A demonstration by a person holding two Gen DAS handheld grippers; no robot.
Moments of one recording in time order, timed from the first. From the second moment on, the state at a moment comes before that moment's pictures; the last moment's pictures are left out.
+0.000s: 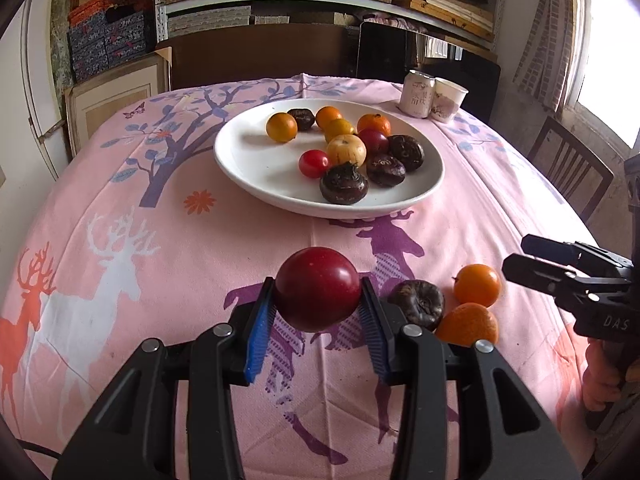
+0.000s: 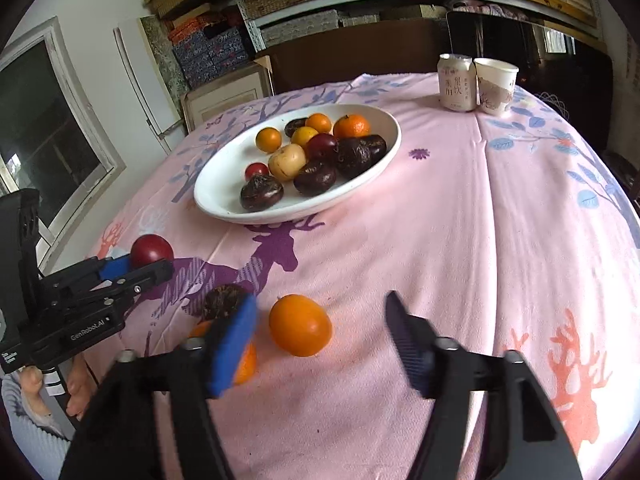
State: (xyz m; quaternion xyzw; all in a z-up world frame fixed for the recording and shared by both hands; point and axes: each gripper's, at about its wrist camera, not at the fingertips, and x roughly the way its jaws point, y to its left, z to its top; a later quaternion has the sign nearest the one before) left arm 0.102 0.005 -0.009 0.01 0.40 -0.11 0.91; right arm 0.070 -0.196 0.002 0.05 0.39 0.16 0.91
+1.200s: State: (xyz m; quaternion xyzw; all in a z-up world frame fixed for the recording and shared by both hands) left arm 0.139 0.002 0.021 0.03 0.38 -0.07 0.92; right arm 0.115 -0.201 0.020 0.13 0.41 0.16 0.89
